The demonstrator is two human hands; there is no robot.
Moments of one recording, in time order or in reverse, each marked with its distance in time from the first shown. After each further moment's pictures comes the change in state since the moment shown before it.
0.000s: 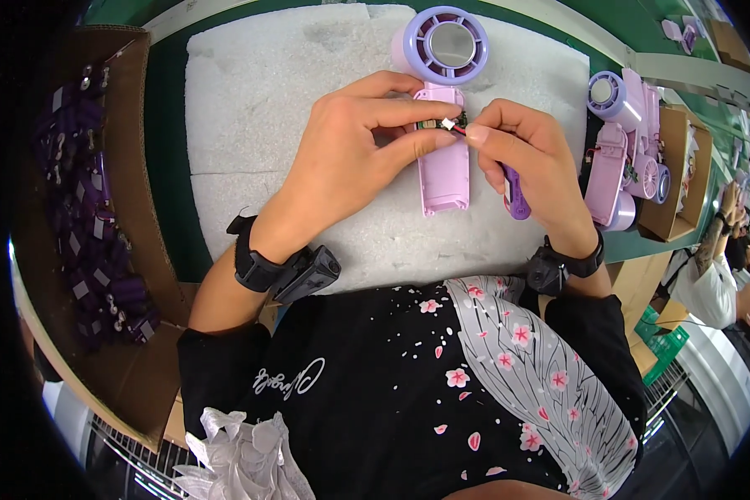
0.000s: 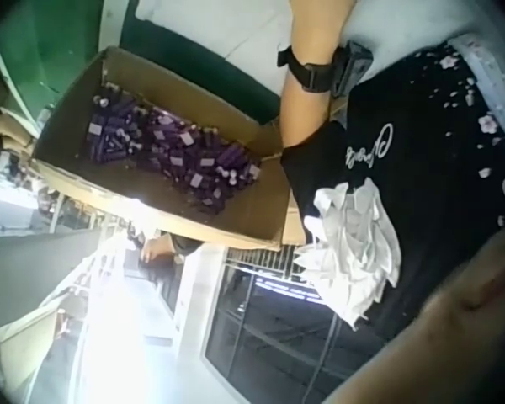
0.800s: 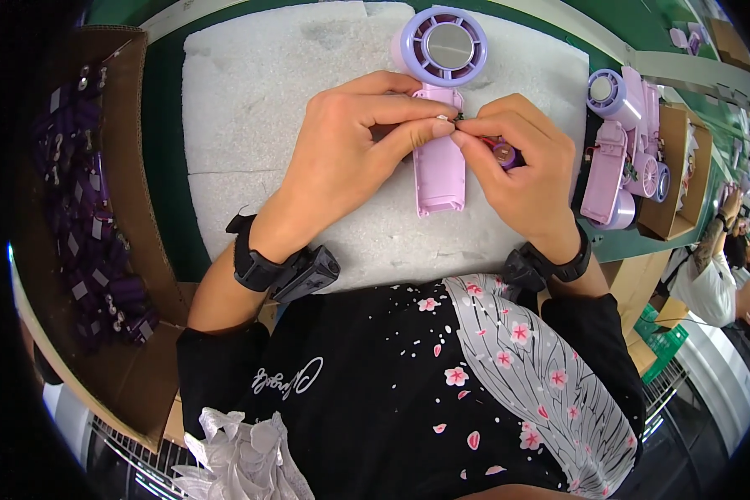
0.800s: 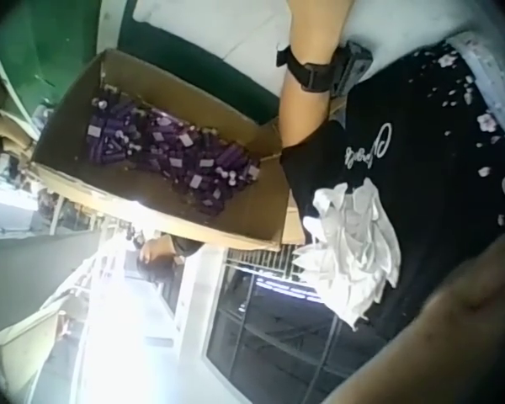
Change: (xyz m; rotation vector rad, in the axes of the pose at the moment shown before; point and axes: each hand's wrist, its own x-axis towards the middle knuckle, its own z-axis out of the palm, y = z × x) left_hand 0.003 0.000 0.004 -0.068 0.100 0.013; right_hand -0.001 0.013 0.014 -0.723 0.326 -0.733
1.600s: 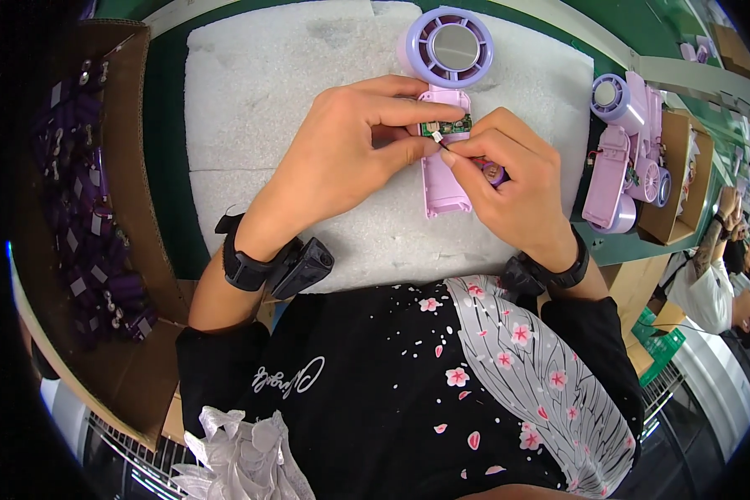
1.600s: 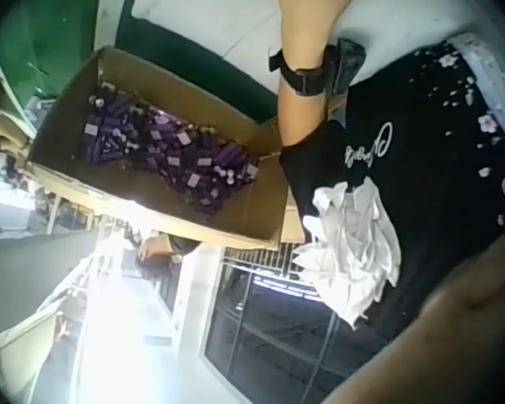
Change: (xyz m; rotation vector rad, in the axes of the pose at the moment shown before) left_hand 0.000 0.001 -0.009 -0.066 -0.161 -0.101; right_hand -0.007 -0.003 0.003 0.078 -0.111 0.055
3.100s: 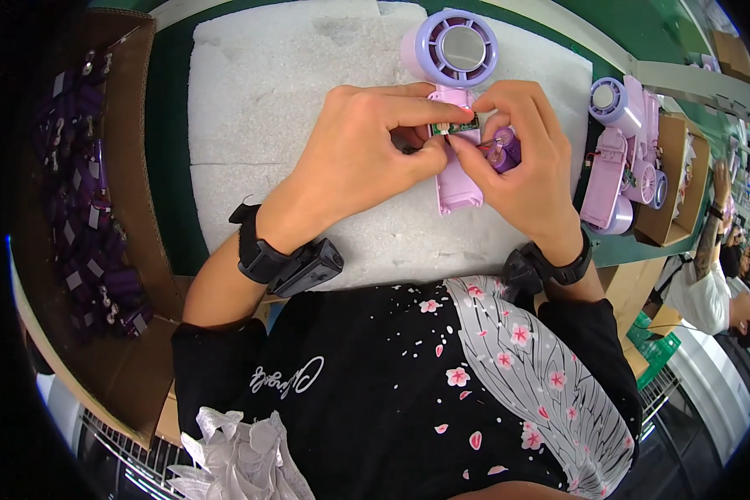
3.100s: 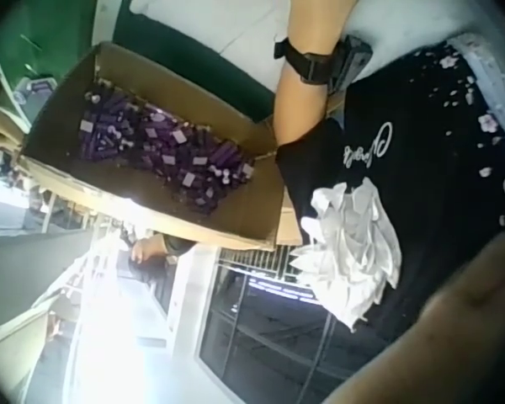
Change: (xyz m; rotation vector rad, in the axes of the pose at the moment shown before) left_hand 0.001 0.005 0.010 0.205 0.123 0.164; right_hand 0.012 0.001 -0.004 -0.047 0.079 0.005
